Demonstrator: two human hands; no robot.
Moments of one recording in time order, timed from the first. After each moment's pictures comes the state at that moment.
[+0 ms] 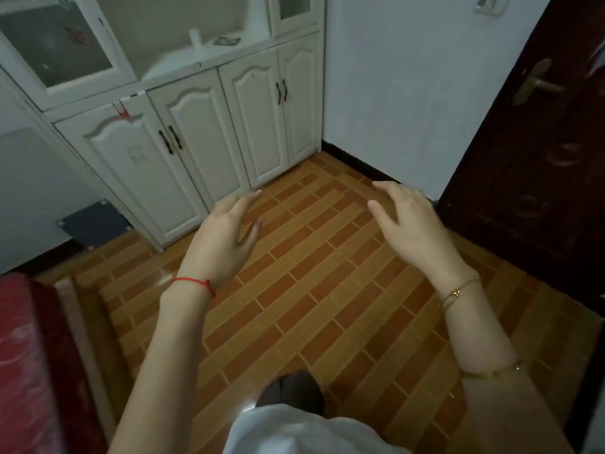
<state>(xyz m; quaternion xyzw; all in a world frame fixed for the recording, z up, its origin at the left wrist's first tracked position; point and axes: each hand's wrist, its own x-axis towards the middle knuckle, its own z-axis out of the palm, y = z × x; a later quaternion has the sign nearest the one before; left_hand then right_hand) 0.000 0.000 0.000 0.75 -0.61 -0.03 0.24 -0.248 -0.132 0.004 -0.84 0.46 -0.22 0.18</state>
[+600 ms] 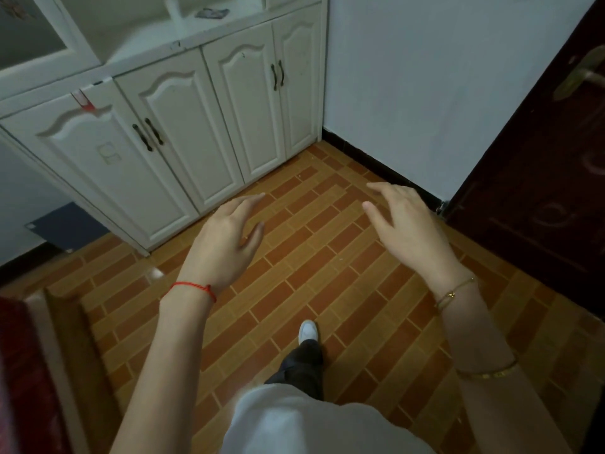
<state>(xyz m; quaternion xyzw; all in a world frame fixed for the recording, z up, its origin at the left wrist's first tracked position) 0.079 -0.160 -0.038 0.76 -0.61 -0.05 0.22 -0.159 -0.292 -0.033 -0.85 0.47 -0.17 0.19</state>
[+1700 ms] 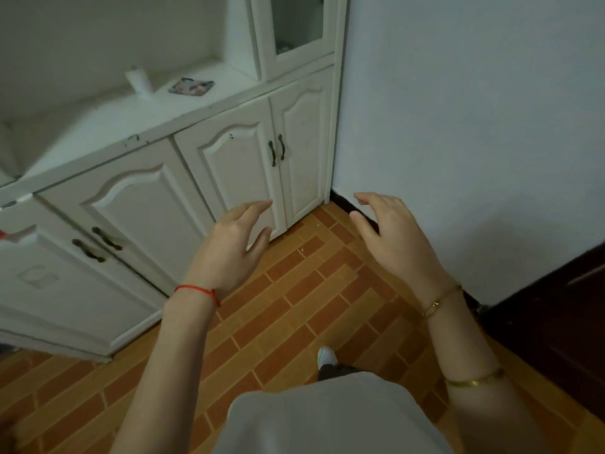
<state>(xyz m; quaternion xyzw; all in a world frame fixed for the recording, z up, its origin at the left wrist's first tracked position) 0.302 -0.674 -0.025 0.77 -0.60 -0.07 0.23 0.087 -0.803 -0.033 -0.86 0.42 -0.21 0.20</state>
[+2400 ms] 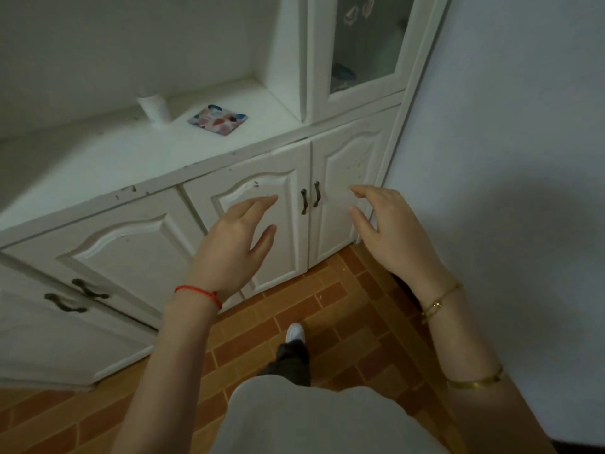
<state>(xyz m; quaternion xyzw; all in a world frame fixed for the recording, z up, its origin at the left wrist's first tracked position) 0.484 -0.916 -0.027 0.81 -0.53 -0.03 0.23 0.309 -1.081 -0.029 -0.90 0.32 -0.19 0.22</state>
